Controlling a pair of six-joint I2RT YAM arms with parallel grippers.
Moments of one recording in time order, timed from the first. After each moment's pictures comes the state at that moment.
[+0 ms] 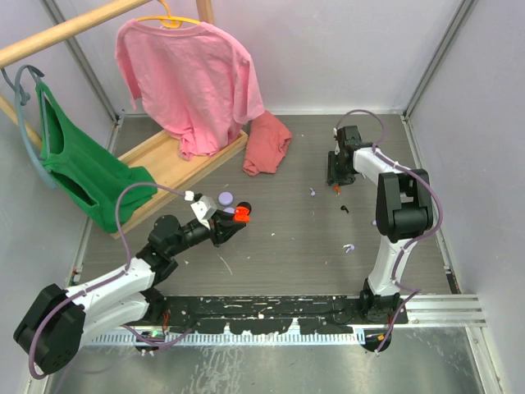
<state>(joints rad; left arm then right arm) -0.63 0.93 0.24 0.71 0.43 -0.14 0.11 1.92 1.34 -0.51 0.02 0.16</state>
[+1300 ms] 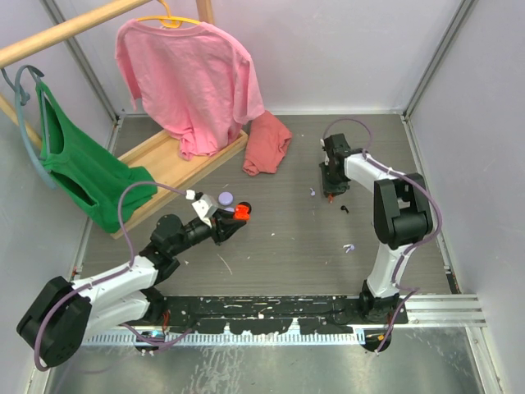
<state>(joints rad) -0.63 0.99 0.23 0.77 0.39 -0.14 0.20 1.89 1.28 -0.58 0.07 0.13</state>
